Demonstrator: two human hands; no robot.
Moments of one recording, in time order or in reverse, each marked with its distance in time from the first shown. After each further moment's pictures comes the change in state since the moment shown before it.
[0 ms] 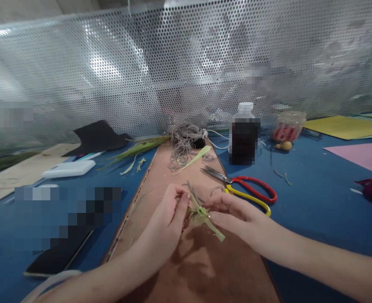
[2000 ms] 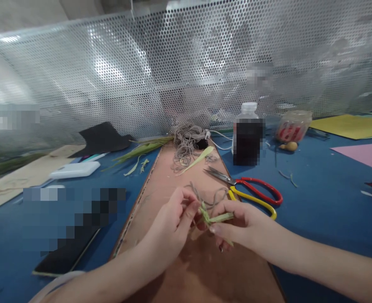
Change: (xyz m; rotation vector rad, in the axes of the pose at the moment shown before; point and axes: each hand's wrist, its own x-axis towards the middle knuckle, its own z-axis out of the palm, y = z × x) left_hand 0.002 0.004 -0.003 -0.016 -0.149 0.096; right_hand 0.003 0.007 -0.003 0.032 -0.100 0.099
